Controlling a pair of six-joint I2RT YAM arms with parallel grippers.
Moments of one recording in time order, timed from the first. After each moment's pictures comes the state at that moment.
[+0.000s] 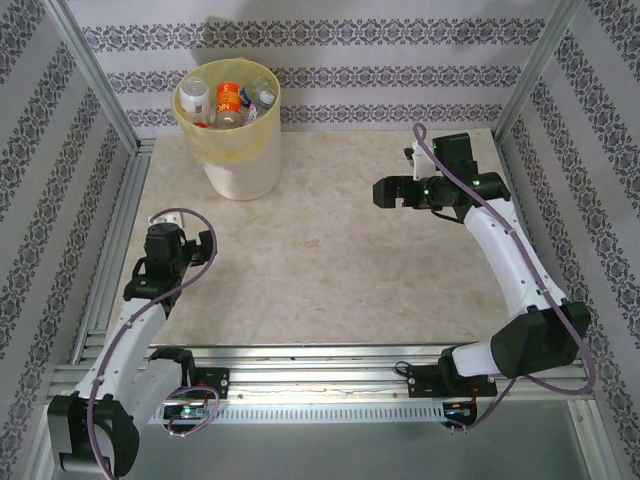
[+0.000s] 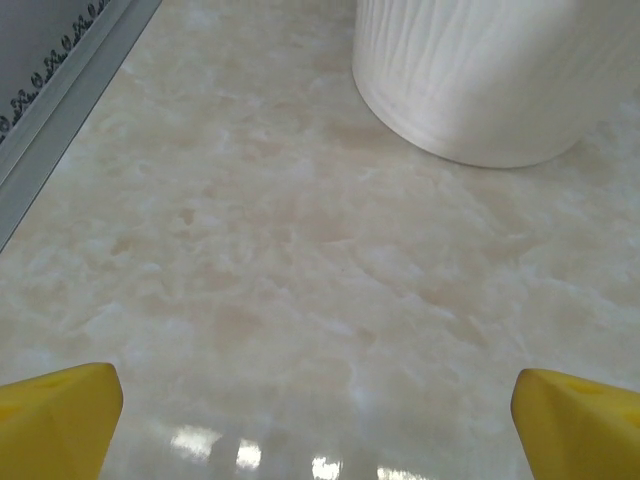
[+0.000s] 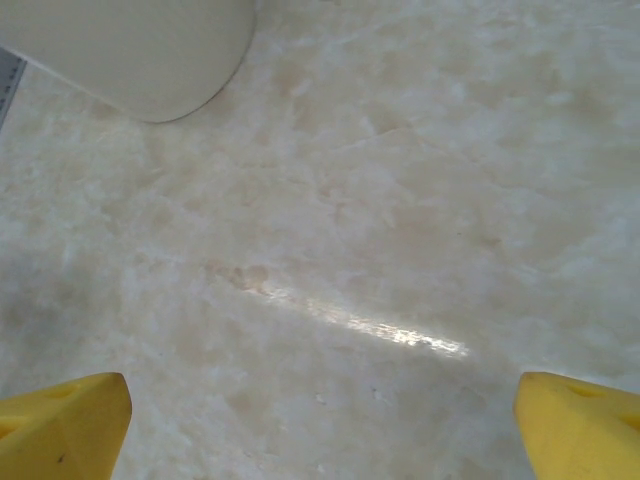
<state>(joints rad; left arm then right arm) -0.02 0.88 0.54 -0.24 -0.17 -0.21 0.17 1.38 1.38 -0.86 -0.35 0.16</state>
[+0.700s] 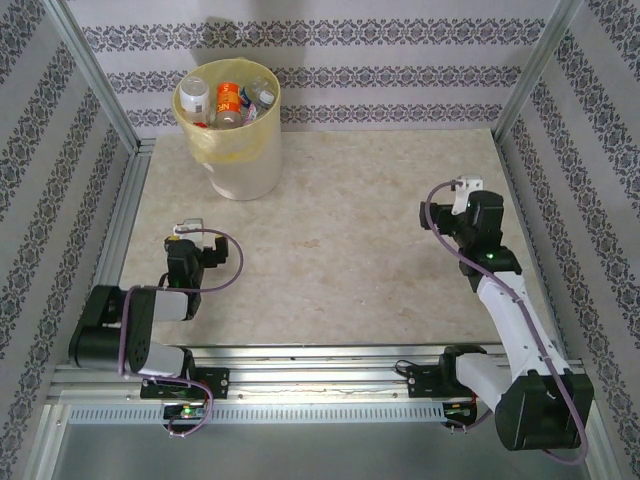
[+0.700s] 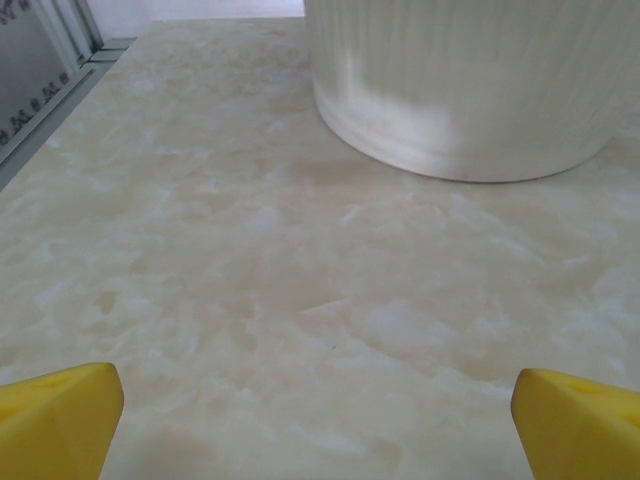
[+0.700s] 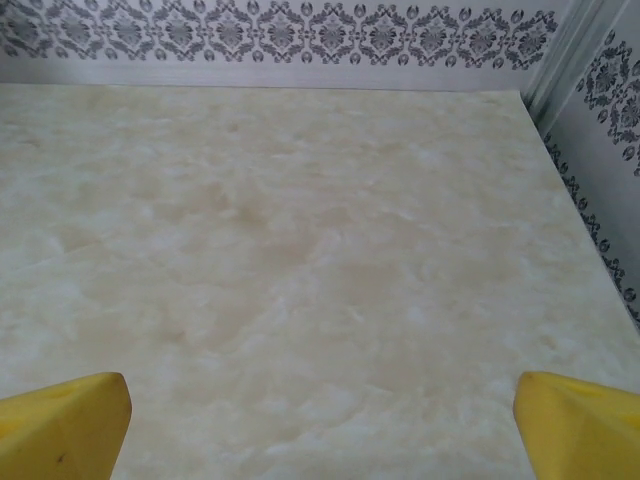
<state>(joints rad) -0.02 1.44 0.24 0.83 -0.15 -0.02 0.00 1.01 0.71 -0.17 0.02 -0.01</state>
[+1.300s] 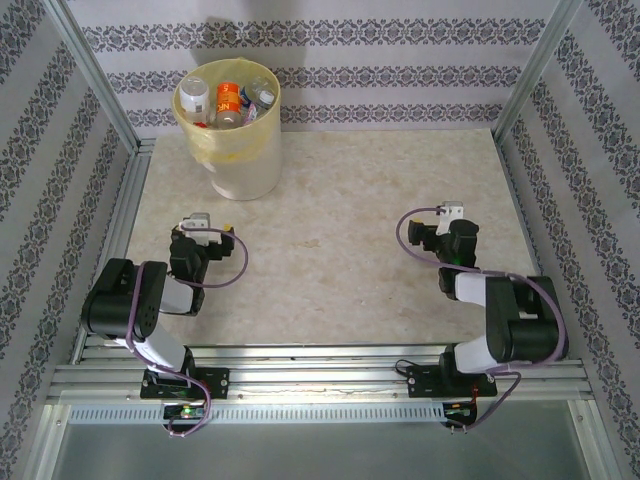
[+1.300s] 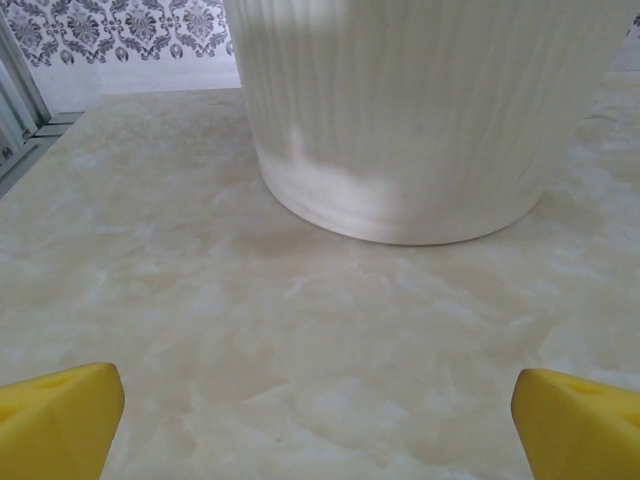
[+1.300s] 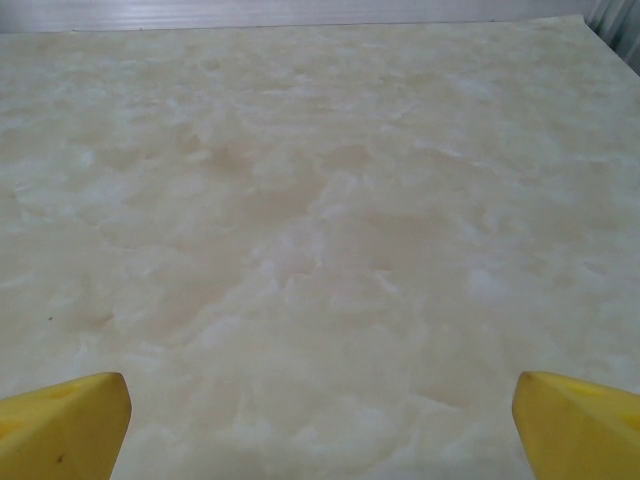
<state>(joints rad) -0.02 1.61 0.28 1.08 -0.06 0.02 -0.03 1.48 0.39 0.69 -0.04 0.03</state>
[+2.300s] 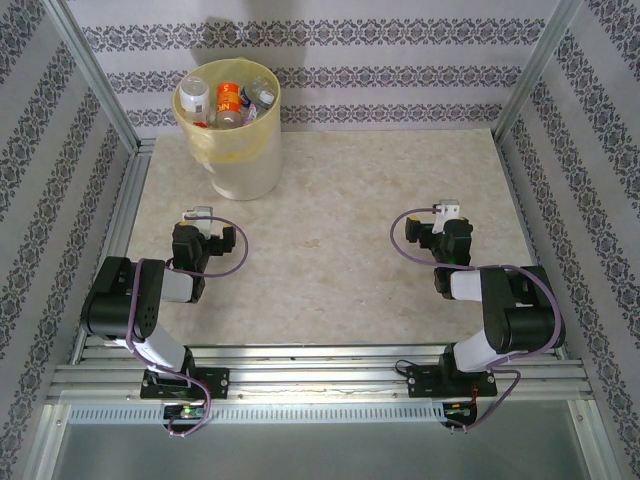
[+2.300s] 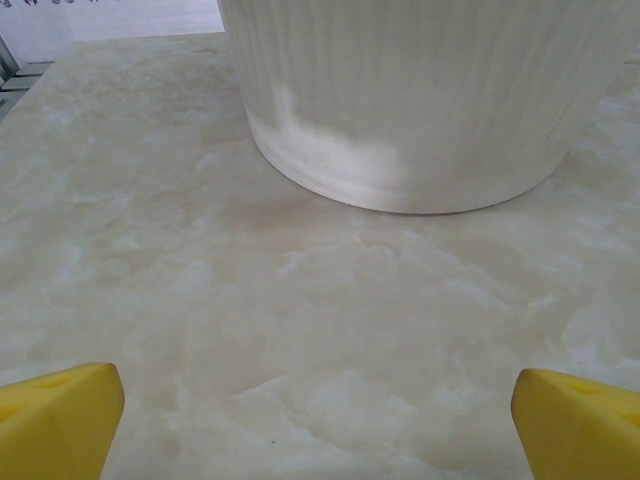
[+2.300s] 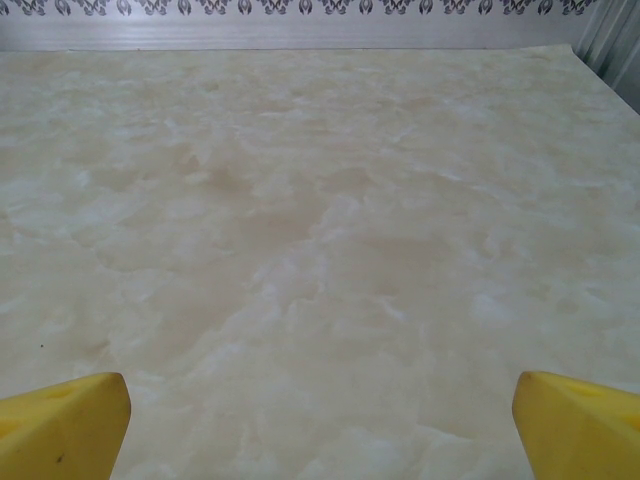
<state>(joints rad) -0.01 1.61 0.38 0.86 -0.05 0.02 0.00 1.52 0.39 0.77 0.02 0.03</state>
